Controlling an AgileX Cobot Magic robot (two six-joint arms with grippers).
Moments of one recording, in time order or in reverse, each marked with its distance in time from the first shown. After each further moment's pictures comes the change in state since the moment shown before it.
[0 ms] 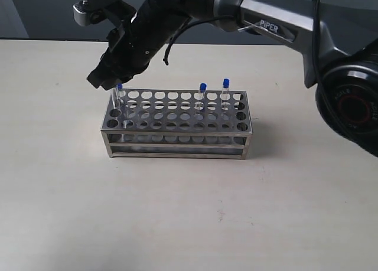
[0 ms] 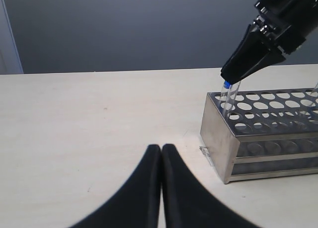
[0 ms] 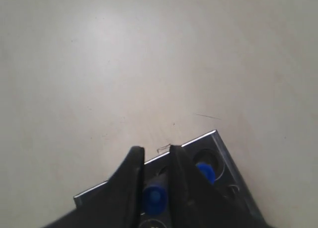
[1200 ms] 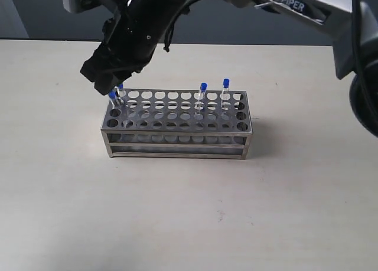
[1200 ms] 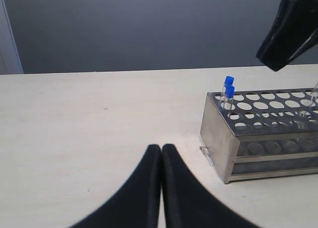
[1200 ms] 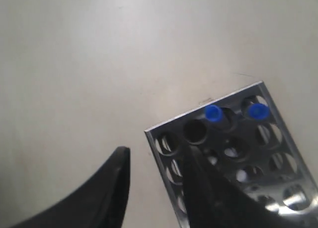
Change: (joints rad) left arm 0.000 0.000 0.000 0.000 0.000 0.000; right arm 0.019 -0.121 0.000 -0.077 0.202 0.122
